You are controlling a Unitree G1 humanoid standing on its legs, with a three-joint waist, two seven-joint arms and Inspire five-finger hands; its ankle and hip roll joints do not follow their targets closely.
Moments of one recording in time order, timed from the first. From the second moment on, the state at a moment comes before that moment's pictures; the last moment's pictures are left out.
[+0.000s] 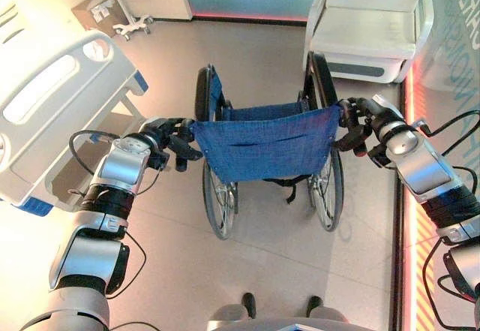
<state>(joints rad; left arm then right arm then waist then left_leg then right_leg) -0.74 0.64 -0.19 0.57 -0.09 0.64 -0.25 -0.74 -0.77 0.46 0.20 0.05 0.70 0.06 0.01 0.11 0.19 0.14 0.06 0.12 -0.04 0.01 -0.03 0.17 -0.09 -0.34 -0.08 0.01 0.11</state>
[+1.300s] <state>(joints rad) -0.73 0.60 -0.19 0.68 -0.20 0.61 -0.13 -0.85 -0.74 0.56 0.44 0.05 0.75 0.20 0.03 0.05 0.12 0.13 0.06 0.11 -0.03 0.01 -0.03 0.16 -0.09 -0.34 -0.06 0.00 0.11</state>
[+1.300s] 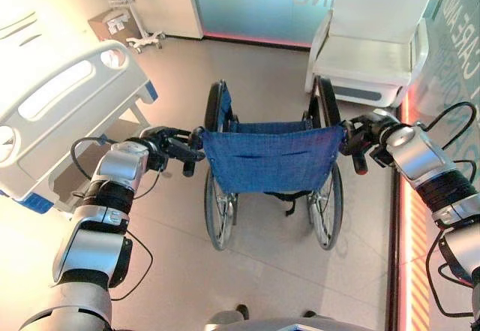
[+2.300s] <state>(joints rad) -0.43 0.44 -0.21 0.51 -0.33 0.22 0.38 -0.48 -0.62 0.32 0.36 0.03 0.32 -0.23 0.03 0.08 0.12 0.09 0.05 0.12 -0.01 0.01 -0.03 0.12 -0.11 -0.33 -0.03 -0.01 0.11</state>
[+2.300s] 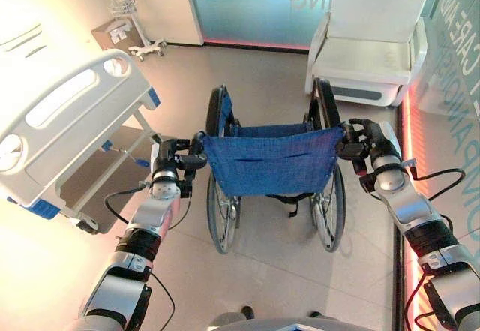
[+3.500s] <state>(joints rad) -0.60 0.53 -0.23 0.55 -0.29 0.30 0.28 -0.62 -0.66 0.34 0.39 0.06 0.40 -0.12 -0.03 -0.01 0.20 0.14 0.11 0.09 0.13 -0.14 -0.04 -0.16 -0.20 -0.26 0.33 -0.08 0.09</state>
